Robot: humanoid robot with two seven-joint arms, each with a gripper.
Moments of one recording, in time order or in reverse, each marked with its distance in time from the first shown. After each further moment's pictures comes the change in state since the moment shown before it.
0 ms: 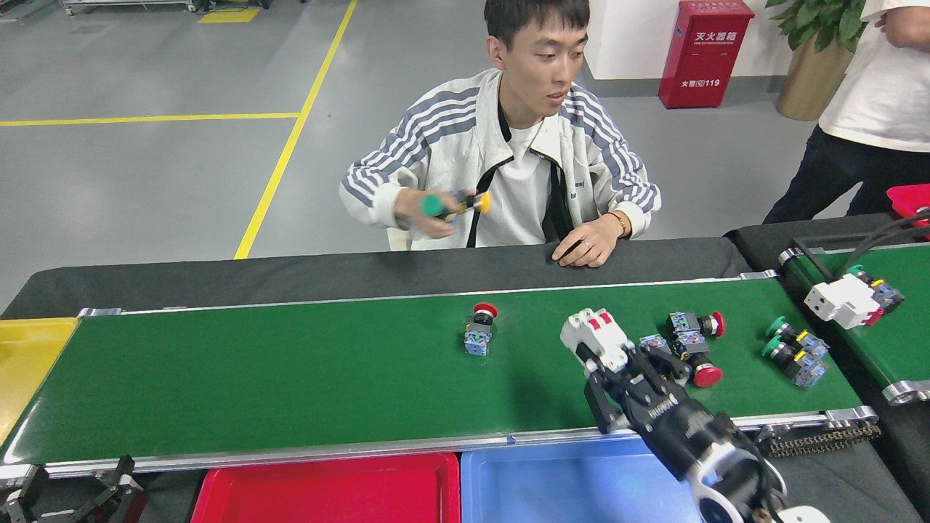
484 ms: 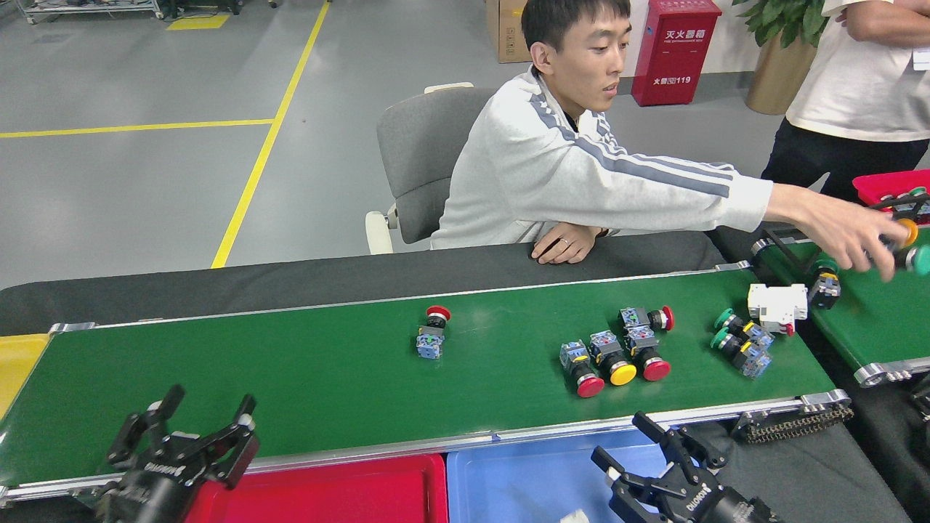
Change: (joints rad) left arm -0.252 -0.024 -0.475 0.090 -0.130 0.074 -0.030; right arm 0.040 0.259 -0.075 -0.019 0.190 0.346 0.012
